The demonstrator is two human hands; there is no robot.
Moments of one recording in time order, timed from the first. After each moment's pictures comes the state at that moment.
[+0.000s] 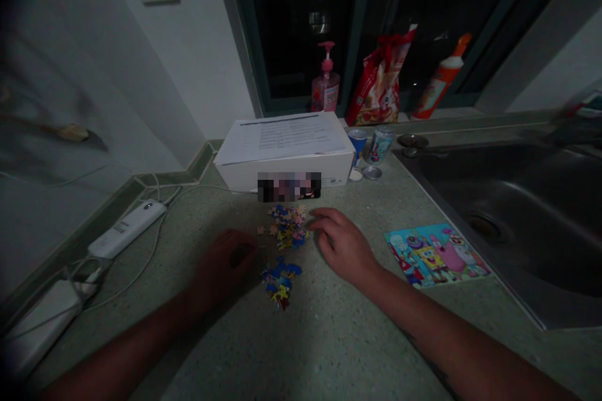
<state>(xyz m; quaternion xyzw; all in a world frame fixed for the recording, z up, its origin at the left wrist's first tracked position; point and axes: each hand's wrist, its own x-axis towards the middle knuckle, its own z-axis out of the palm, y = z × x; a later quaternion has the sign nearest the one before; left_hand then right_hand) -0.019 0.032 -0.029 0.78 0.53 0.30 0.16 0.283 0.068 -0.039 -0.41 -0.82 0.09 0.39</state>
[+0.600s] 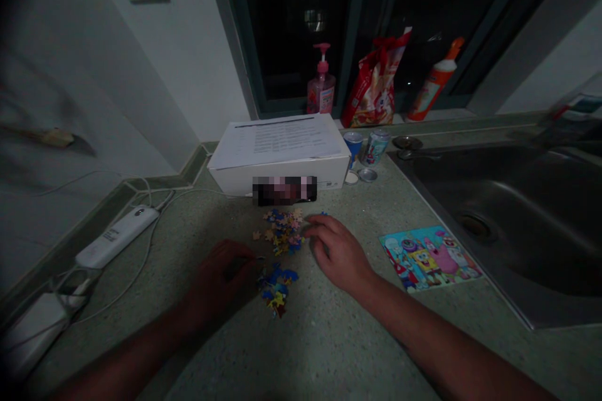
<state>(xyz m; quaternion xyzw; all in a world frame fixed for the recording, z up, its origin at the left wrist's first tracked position) -0.013 0.024 -0.027 0.76 0.52 0.34 0.19 0.281 0.064 -0.039 -0.41 -0.82 0.10 0.39</state>
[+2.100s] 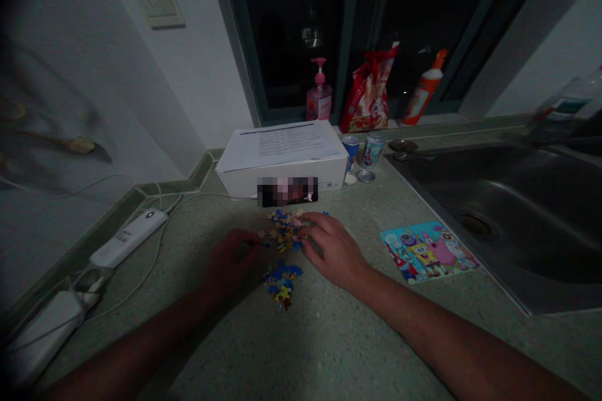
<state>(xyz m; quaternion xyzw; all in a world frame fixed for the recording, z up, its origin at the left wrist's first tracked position) -0.004 0.038 -0.023 0.71 0.54 0.40 0.22 0.267 0.059 -0.035 -0.37 -0.84 0.05 0.38</state>
